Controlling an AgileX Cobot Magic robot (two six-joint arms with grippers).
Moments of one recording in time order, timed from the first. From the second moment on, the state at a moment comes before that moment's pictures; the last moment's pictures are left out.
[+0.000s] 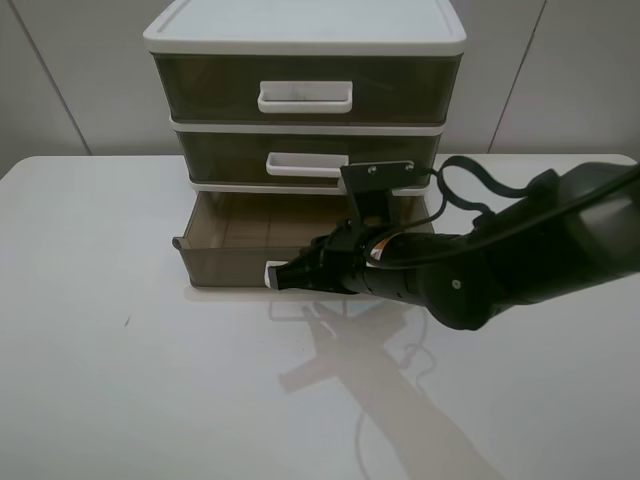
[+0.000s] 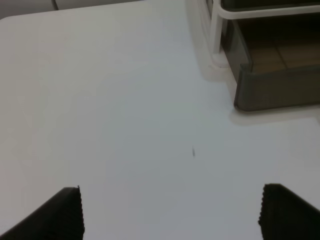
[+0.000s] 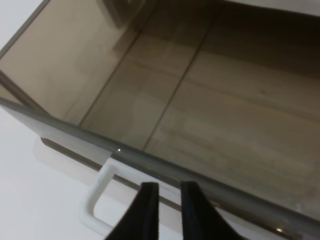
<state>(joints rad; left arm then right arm) -0.02 -0.01 -0.50 -0.05 1.06 0.11 0.82 1.86 -0.70 0.31 -0.41 0.10</state>
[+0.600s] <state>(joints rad) -0.02 -0.01 -0.50 -0.05 1.06 0.11 0.82 1.94 -0.70 0.37 -0.55 0.11</state>
